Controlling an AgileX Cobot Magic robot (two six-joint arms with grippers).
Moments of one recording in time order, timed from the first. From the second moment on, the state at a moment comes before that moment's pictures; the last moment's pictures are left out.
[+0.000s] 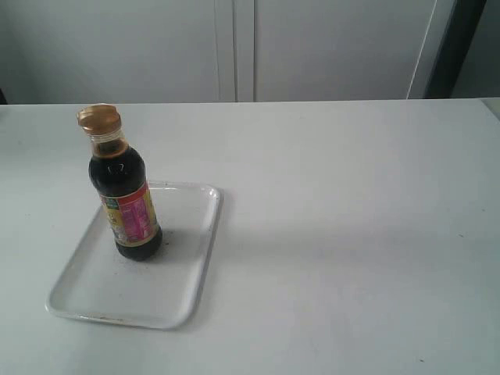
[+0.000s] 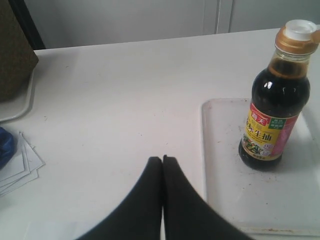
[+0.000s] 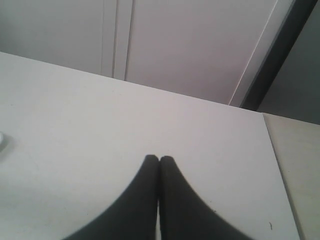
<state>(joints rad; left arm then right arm) -0.11 0.30 -0.50 0.03 0.66 0.01 0.12 0.60 -0.68 0.00 0.46 -0.13</state>
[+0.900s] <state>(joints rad) -0.11 0.12 -0.23 -0.03 0.52 0.10 0.12 0.60 -0.68 0.00 0.46 -0.13</state>
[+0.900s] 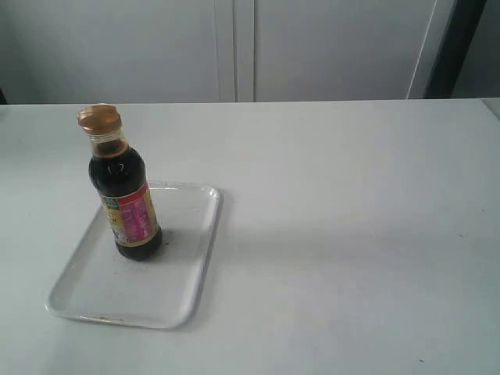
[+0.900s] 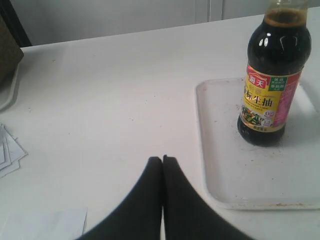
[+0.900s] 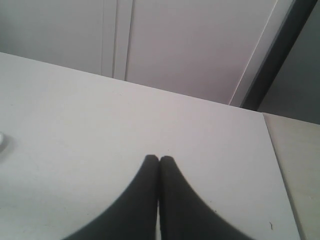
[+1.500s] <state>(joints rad) -0.11 0.00 -0.06 -0.06 0.52 0.10 0.12 0.60 -0.68 0.00 0.46 -0.13</state>
